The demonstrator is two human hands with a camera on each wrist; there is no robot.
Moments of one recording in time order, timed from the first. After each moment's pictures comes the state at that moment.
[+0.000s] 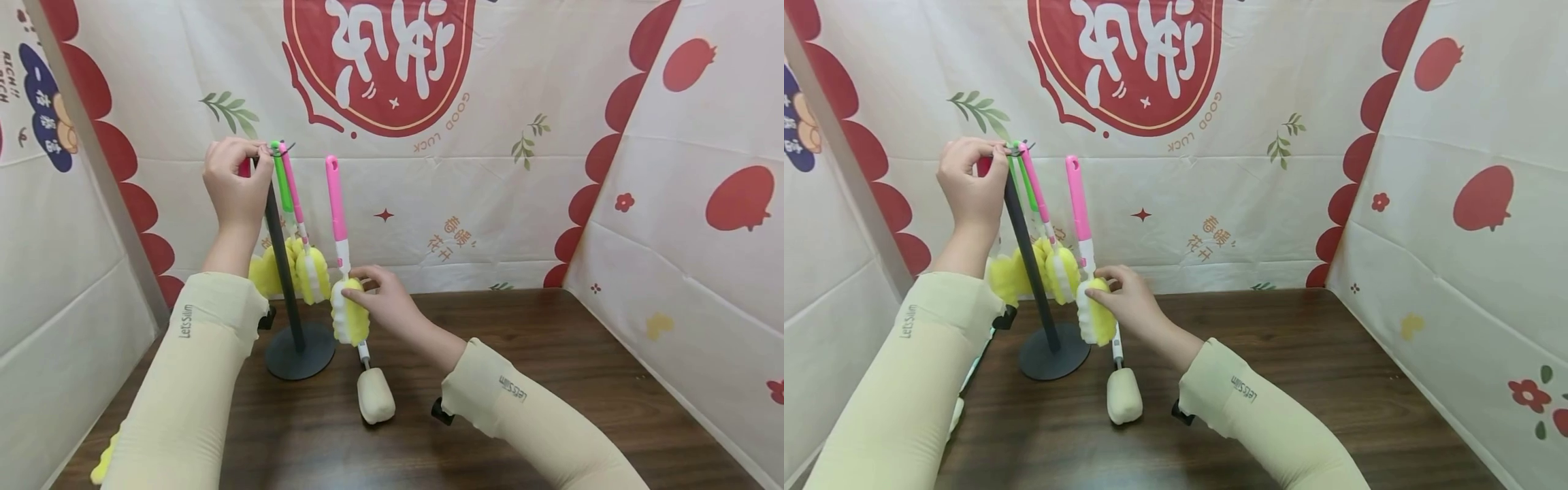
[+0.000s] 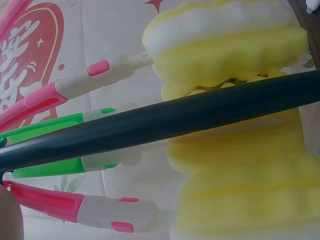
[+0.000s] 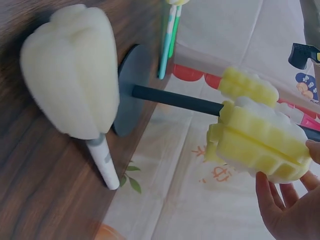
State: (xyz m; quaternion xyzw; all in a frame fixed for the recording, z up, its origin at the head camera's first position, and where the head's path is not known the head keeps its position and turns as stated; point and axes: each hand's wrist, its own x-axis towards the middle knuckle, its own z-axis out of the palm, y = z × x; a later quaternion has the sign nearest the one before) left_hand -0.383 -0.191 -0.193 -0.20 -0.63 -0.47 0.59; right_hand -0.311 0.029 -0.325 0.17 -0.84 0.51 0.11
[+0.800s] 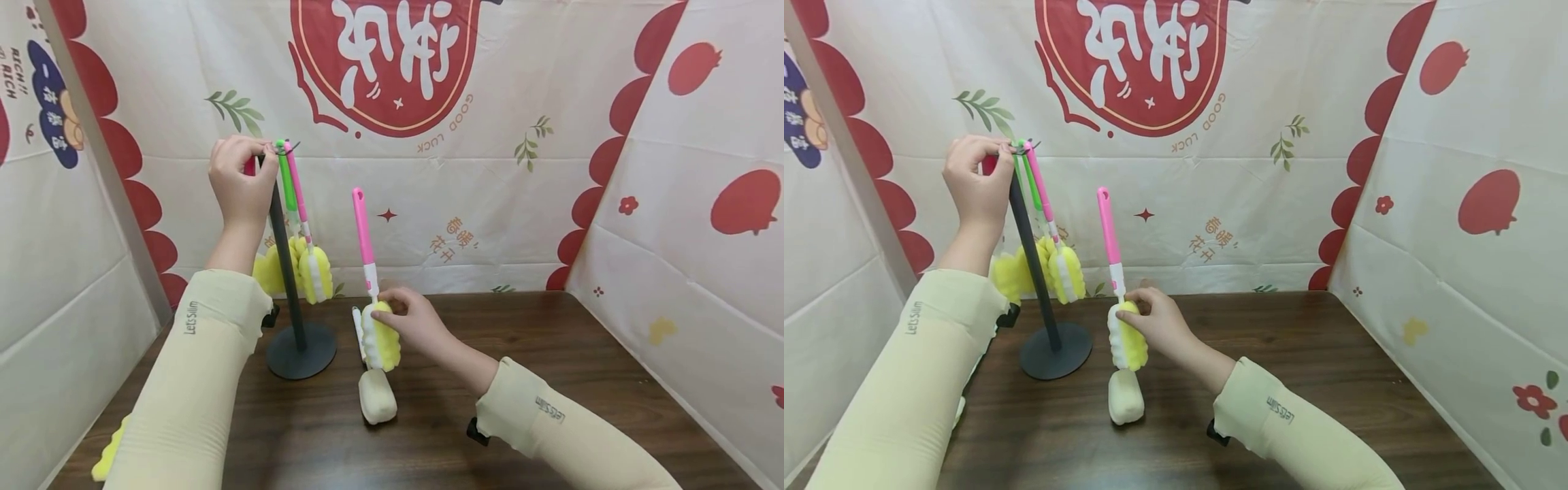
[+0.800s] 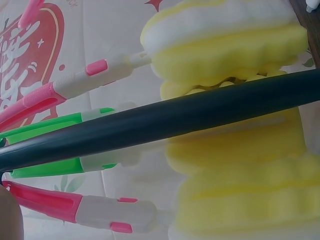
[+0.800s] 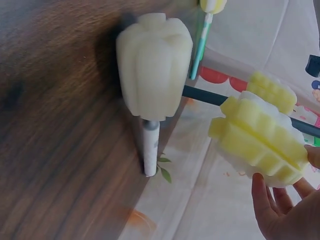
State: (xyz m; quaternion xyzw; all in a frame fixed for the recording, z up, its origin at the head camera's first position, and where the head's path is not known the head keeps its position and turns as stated) left_hand -0.384 -0.191 -0.193 -0.20 -0.63 -0.48 0.58; right_hand -0.292 0.063 -0.352 0.13 -0.85 0.50 0.12
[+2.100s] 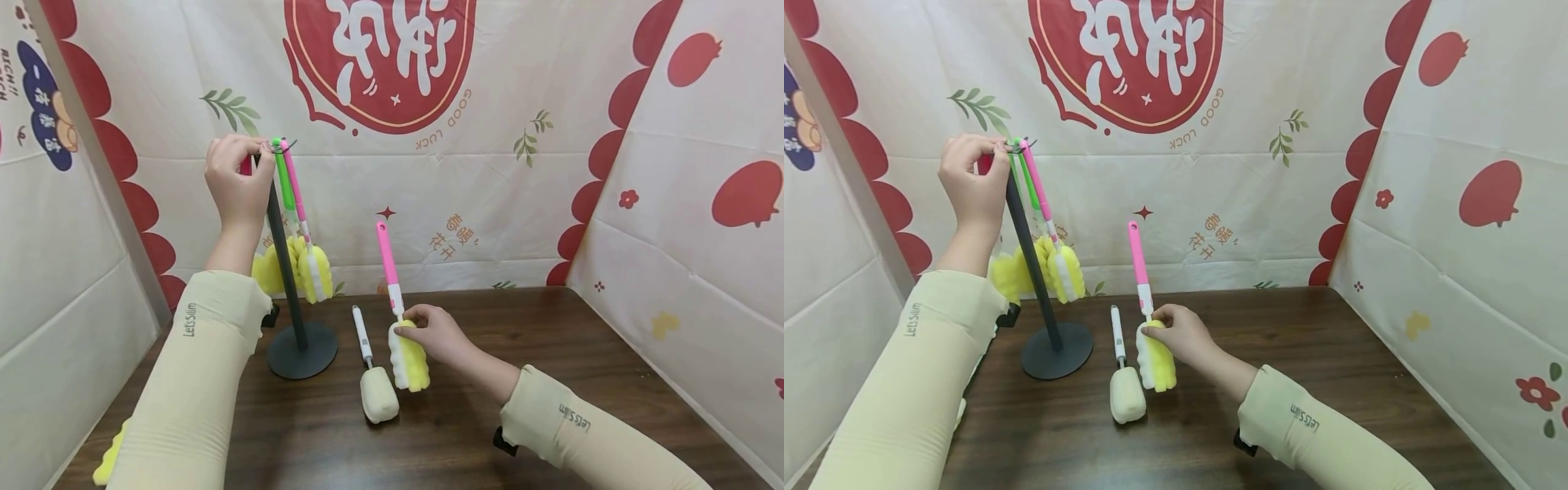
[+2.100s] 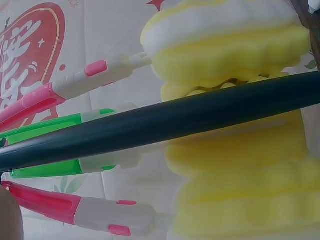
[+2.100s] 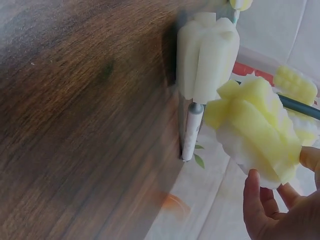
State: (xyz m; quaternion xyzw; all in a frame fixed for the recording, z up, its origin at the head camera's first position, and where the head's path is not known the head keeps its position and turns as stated) left_hand -0.387 -0.190 -0.194 -0.20 -0.62 -0.47 0.59; right_hand -0.289 0.096 -0.378 0.07 -0.89 0.45 0.08
